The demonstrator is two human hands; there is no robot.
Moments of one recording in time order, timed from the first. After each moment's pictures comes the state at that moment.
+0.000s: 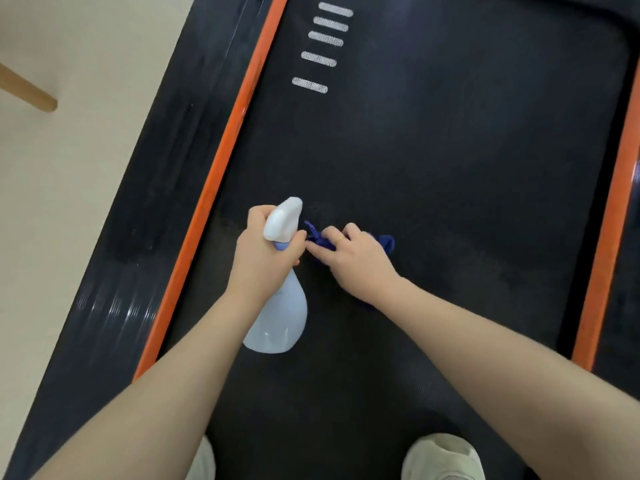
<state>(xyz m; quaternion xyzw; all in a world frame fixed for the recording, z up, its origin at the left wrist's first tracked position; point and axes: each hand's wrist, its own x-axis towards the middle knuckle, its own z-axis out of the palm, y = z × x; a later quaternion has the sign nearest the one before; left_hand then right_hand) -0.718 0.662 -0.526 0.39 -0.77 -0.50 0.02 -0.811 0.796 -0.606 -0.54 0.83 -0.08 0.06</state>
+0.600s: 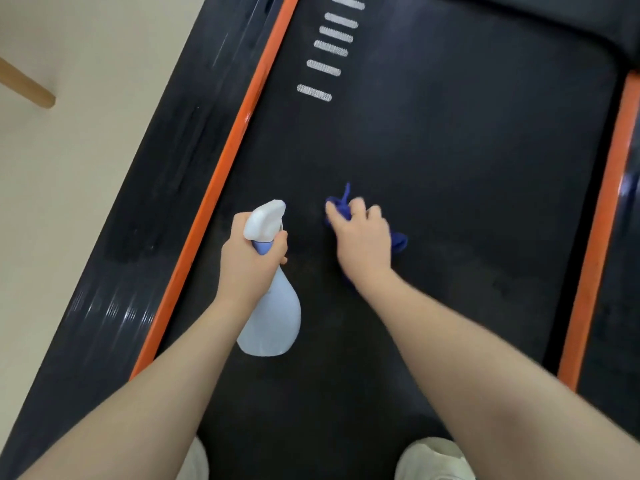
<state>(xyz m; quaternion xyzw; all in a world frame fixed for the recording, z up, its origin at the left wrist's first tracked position) -0.706 0.652 -0.529 0.43 -0.75 -0.50 0.05 -0.822 0.765 -0.590 -0.35 0.94 -0.05 0.06</state>
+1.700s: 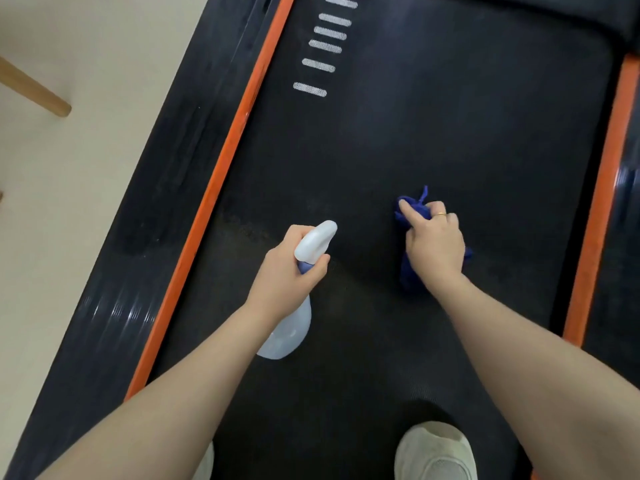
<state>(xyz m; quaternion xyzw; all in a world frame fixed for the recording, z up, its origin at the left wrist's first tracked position) -0.699 0.693 -0.527 0.31 -0.80 -0.52 -0.05 -0.856 0.859 -0.595 -0.20 0.97 -0.08 0.11</state>
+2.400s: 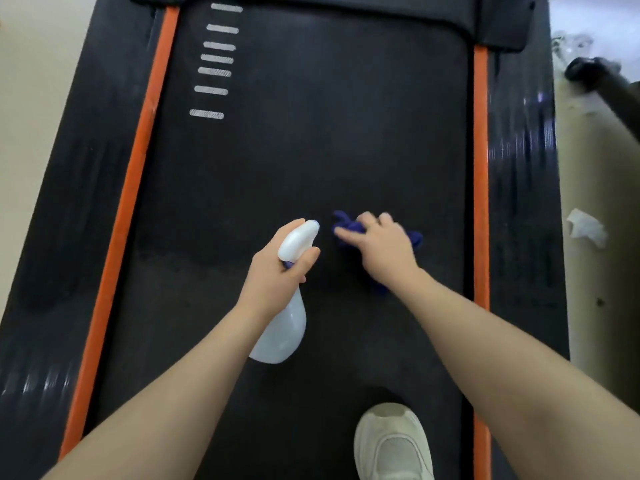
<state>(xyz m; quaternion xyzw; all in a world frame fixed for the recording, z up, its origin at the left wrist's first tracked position) -0.756 0.761 -0.519 0.25 -0.77 -0.58 -0.07 -0.868 0.931 -0.582 -0.37 0.92 -0.01 0.14</state>
